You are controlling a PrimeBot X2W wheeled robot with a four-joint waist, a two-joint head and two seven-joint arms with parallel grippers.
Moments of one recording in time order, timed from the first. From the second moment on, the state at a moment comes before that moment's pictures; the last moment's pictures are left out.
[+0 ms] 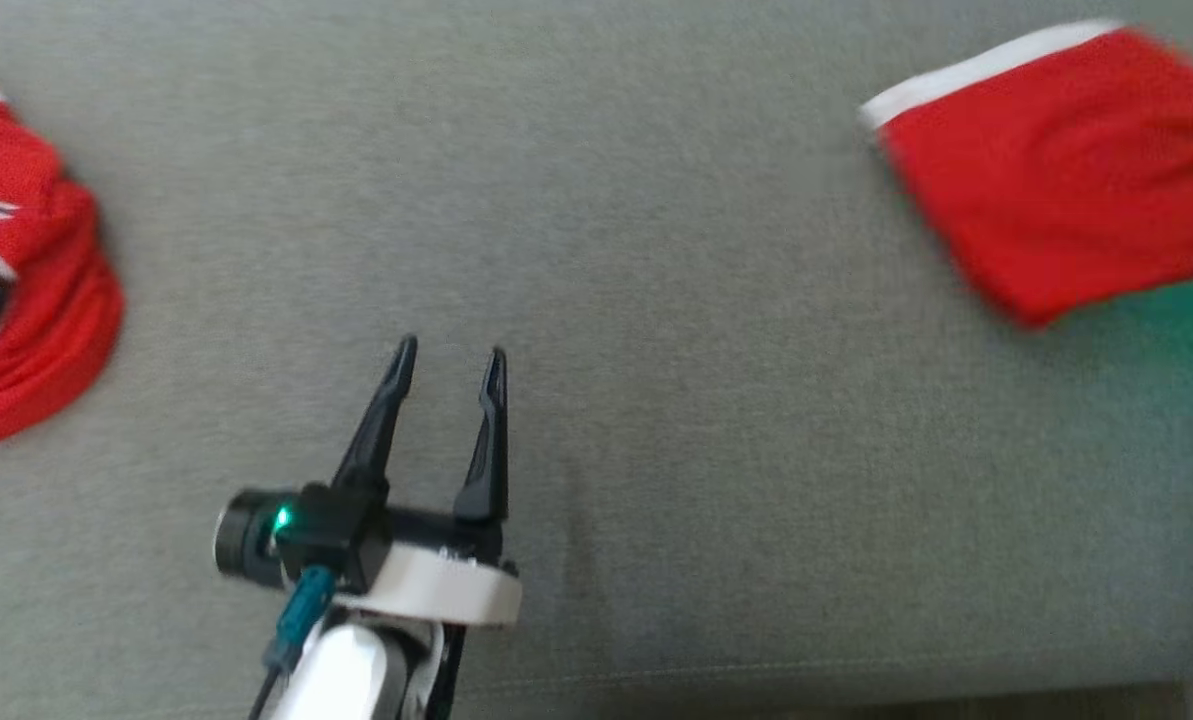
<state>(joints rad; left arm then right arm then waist) -0.06 0.05 -0.41 -0.03 -0.13 0.16 -0.26 -0.68 -0.72 0.45 0.60 0.92 0.13 0.23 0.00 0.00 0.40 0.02</state>
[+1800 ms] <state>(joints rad) 0.08 0.05 -0.23 0.11 -0.20 0.12 -0.26 -0.18 -0.19 0.17 0.45 0.23 0.13 -0.25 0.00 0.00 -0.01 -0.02</state>
